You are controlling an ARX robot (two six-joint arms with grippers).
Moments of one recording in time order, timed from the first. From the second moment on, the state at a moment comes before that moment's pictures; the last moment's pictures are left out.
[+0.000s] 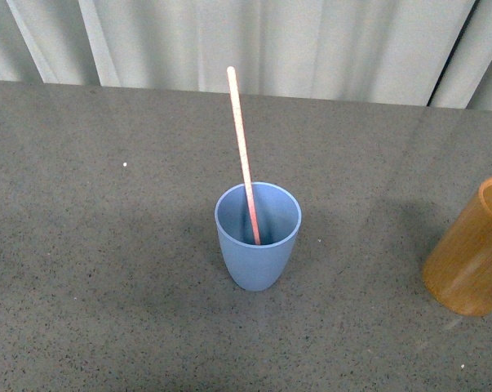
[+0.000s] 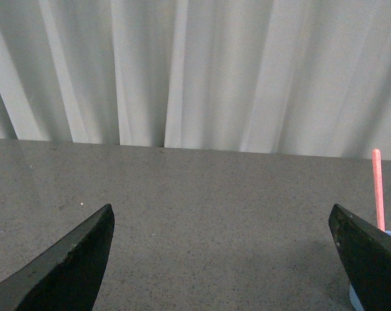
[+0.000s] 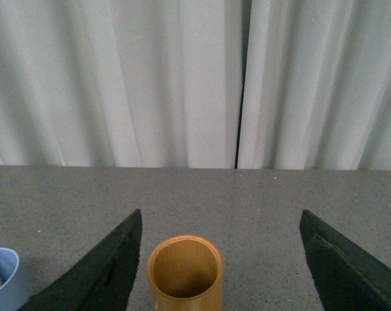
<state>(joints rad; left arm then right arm) 0.00 0.00 0.02 0.00 0.00 0.00 0.00 0.00 0.02 0.00 0.00 0.00</state>
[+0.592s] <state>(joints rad) 0.00 0.00 0.02 0.00 0.00 0.00 0.00 0.00 0.02 0.00 0.00 0.00</state>
